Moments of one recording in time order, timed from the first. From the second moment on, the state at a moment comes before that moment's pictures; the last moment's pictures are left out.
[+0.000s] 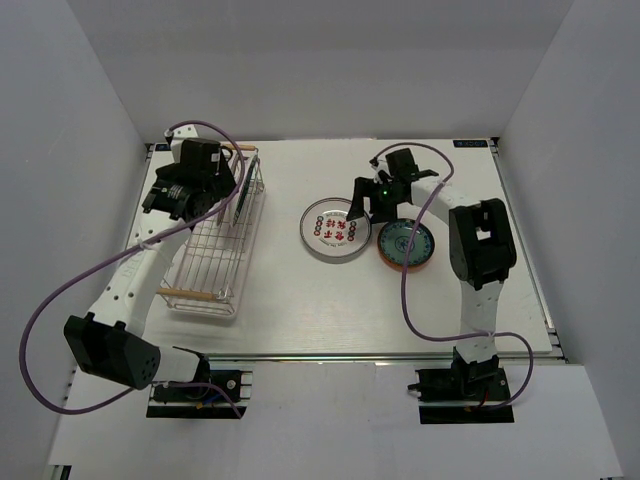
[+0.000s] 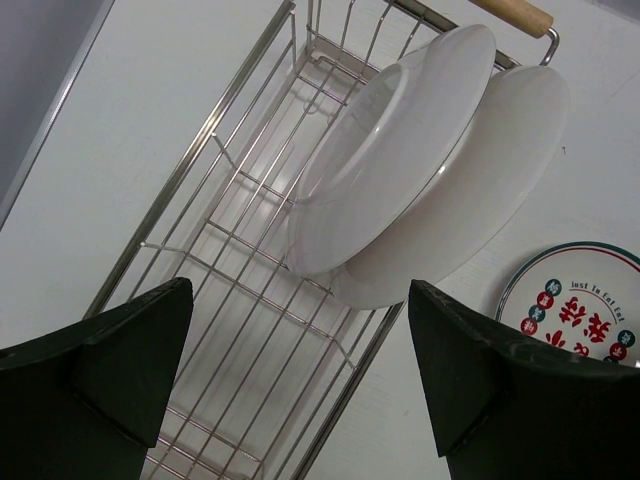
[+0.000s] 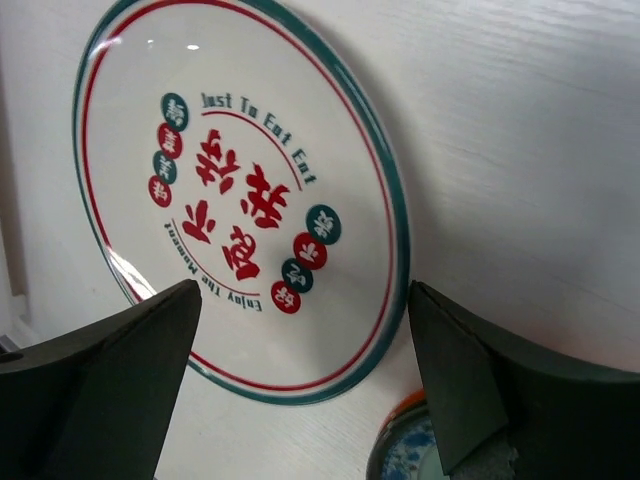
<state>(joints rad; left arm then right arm) -0.29 1.35 1.44 -0.79 -0.52 -0.47 0.32 2.08 1.51 -0.43 -0.48 0.27</state>
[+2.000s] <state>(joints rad) -0.28 1.54 1.36 -0.48 -0.56 -0.13 0.29 1.56 1.29 -0.59 -0.22 0.20</state>
